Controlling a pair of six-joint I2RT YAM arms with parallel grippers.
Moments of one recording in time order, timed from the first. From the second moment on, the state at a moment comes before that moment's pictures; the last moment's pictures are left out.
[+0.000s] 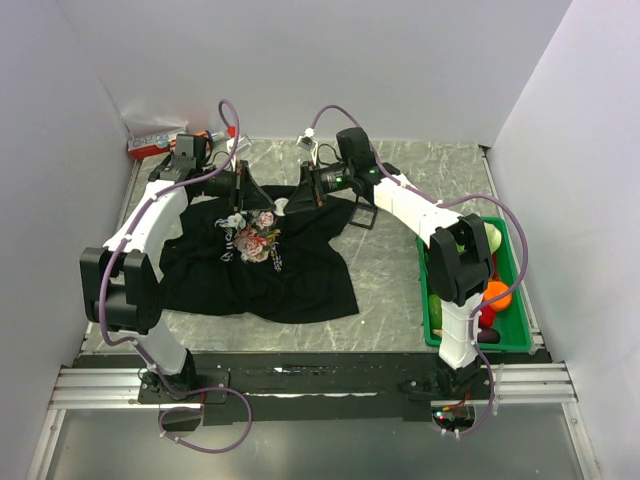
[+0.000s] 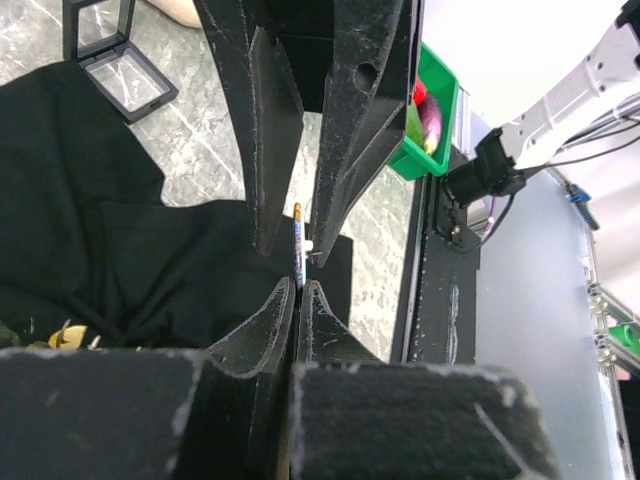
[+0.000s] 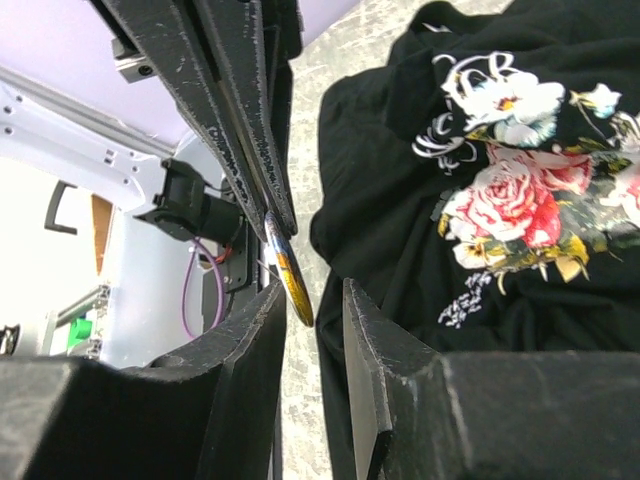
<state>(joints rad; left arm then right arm) -0.12 1.67 1.44 -0.58 1.26 0.20 0.50 1.98 1.68 -0.22 -1.11 0.23</state>
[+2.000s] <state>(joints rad) -0.12 1.72 1.58 -0.85 1.17 0.45 0.34 1.99 1.70 -0.24 -1.21 0.10</state>
